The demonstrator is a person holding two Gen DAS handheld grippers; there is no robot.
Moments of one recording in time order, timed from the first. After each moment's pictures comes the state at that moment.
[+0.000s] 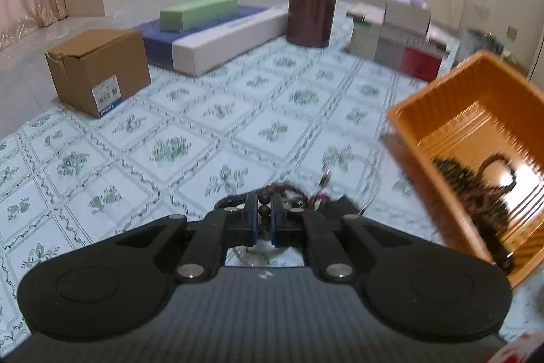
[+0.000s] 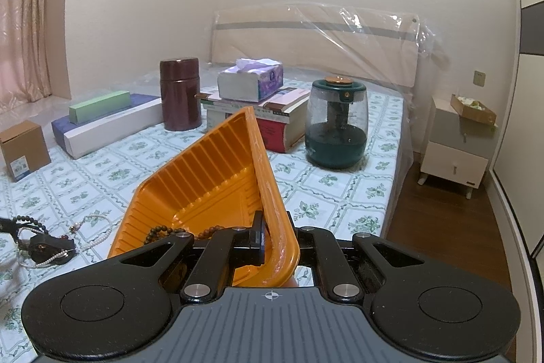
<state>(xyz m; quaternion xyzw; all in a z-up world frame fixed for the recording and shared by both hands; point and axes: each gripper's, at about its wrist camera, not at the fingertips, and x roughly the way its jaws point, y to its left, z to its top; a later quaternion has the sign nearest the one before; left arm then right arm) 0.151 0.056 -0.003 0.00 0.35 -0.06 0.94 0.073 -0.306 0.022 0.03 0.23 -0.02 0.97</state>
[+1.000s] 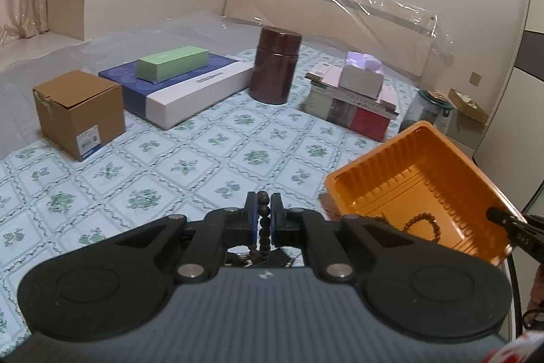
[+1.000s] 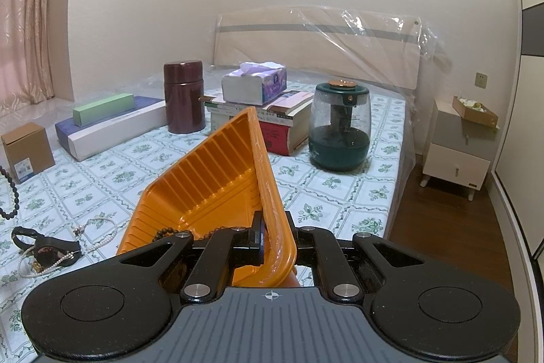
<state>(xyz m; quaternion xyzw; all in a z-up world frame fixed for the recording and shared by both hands) 0.130 0.049 0.071 -0.05 0.30 -0.11 0.95 0.071 -0.304 0.023 0.03 0.23 -0.02 0.97</state>
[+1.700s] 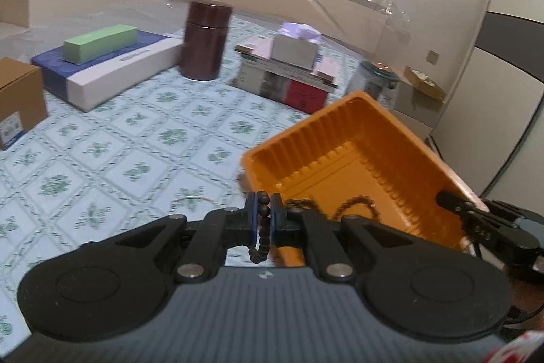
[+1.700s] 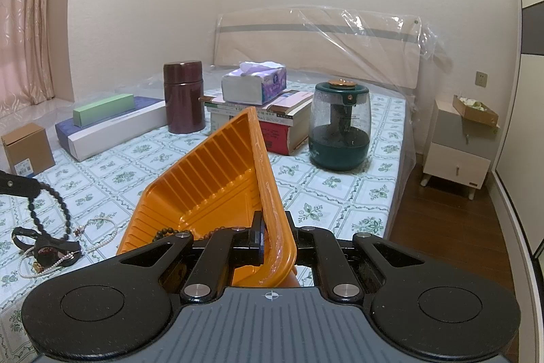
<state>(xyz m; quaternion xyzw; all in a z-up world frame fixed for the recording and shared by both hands) 0.139 -0.032 0.053 -0.06 0.32 -0.20 0.92 0.071 -0.305 0.022 0.03 0.23 -0.02 0.97</state>
